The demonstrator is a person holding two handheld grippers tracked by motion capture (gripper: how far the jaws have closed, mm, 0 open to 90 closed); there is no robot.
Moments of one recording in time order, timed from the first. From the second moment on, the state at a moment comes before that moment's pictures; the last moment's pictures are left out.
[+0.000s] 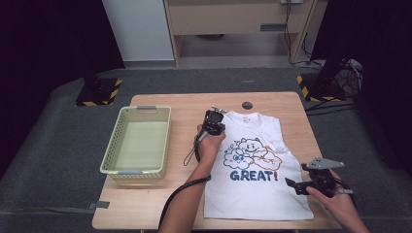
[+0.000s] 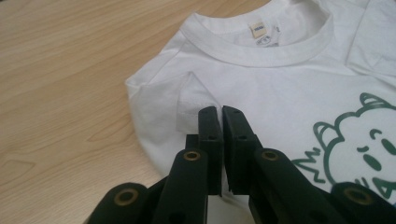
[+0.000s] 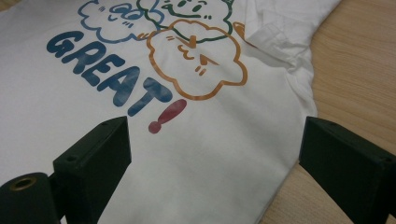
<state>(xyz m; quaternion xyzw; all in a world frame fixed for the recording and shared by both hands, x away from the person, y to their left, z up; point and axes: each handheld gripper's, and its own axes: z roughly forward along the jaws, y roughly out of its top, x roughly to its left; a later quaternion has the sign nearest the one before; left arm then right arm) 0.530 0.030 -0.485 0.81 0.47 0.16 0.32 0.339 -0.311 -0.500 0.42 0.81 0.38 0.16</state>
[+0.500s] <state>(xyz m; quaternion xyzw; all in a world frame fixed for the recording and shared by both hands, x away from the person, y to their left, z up) 0.525 0.030 -0.484 0.81 0.46 0.19 0.32 0.350 -0.304 -0.498 0.42 0.82 0.35 0.17</state>
